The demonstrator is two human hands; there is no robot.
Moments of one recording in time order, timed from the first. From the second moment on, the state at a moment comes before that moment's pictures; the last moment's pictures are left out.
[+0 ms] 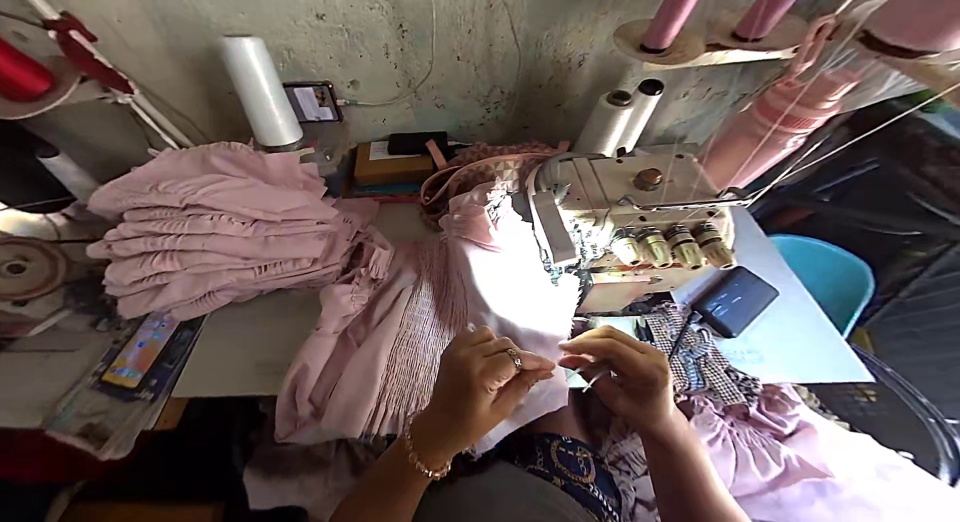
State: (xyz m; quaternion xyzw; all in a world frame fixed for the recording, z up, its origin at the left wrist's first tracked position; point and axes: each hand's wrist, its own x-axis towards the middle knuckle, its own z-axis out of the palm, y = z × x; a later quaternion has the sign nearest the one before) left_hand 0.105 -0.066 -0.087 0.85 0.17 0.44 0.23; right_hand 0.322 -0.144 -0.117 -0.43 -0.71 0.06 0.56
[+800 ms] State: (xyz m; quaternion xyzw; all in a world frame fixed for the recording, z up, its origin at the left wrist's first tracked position) left_hand 0.136 -0.042 -0.090 0.88 0.22 0.39 0.15; right_hand 0.340 -0.127 -0.115 -0.39 -0.49 0.29 0.72
